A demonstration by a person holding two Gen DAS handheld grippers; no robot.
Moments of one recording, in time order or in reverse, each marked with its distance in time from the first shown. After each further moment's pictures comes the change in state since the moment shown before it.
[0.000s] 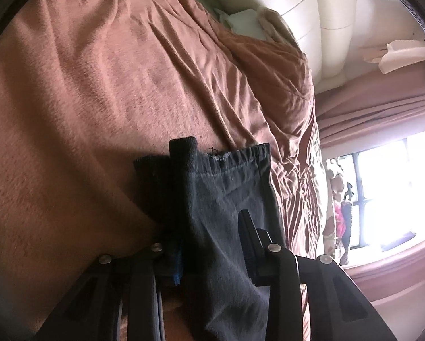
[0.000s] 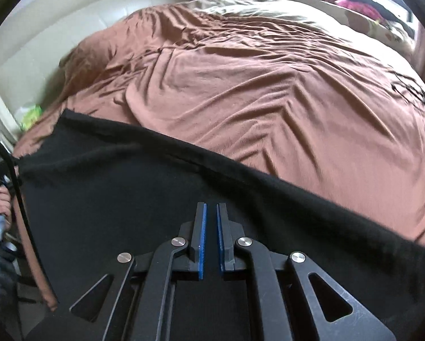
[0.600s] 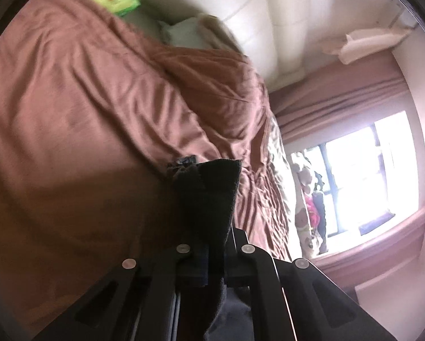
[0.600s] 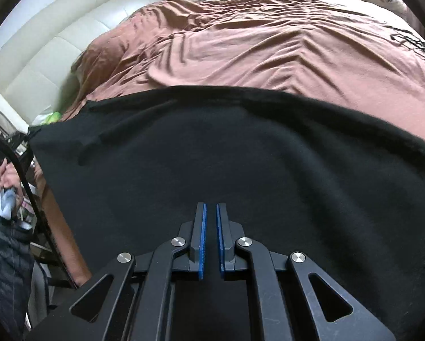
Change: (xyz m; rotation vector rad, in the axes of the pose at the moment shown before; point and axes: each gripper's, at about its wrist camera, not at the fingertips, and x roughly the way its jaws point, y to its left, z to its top) left arm -0.030 -0.079 0.011 0.114 -0.011 -0.169; right arm -0.014 0.020 -0.057 0.125 0.060 0.137
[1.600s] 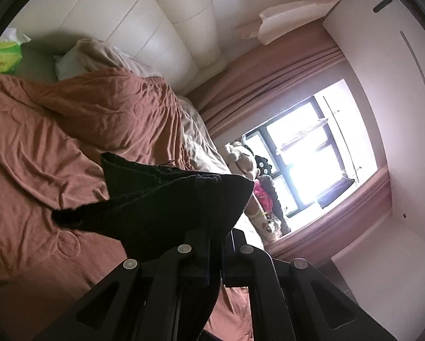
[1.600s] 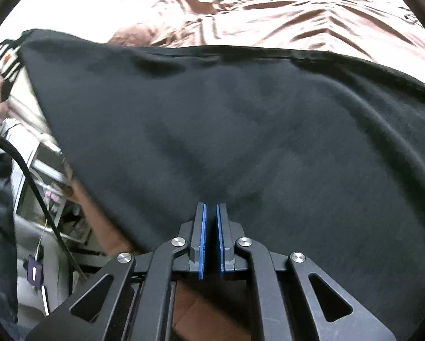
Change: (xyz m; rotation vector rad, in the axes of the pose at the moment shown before) left arm -0.017 -0.192 -0.013 0.195 0.000 -0.236; right arm 0.006 0.006 -0.029 0.029 0.048 0.116
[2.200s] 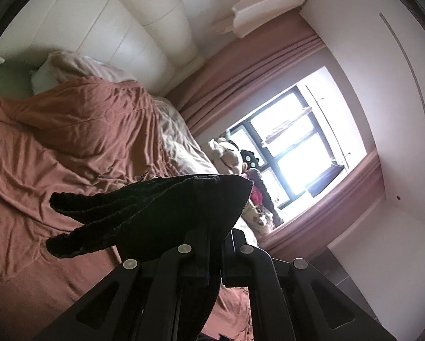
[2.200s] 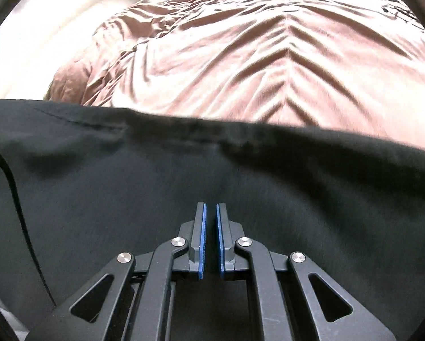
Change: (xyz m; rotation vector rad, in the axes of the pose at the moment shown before) left arm 0.004 -0.056 -0.005 0.097 0.011 -0.055; right arm 0.052 -0.048 0.107 0.143 -0.043 -0.151
